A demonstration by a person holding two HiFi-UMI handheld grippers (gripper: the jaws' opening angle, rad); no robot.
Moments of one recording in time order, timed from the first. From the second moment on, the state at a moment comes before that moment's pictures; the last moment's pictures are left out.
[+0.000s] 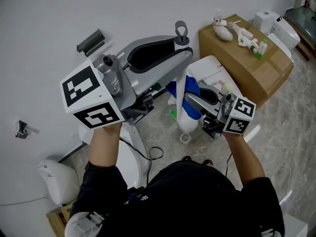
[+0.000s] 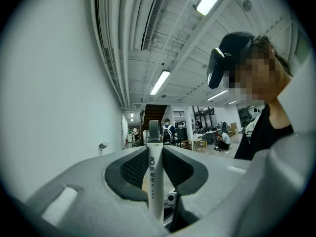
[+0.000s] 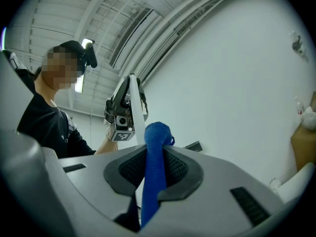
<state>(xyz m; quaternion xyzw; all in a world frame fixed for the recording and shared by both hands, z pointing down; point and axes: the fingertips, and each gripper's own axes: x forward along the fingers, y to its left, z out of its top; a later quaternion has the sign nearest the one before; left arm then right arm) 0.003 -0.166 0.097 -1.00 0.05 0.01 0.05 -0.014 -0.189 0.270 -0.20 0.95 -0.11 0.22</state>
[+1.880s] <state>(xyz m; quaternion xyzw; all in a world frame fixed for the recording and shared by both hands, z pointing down) 0.006 -0.159 0.082 -1.00 0.05 0.03 0.04 -0.026 -0.186 0.338 -0.20 0.95 -0.18 0.18</state>
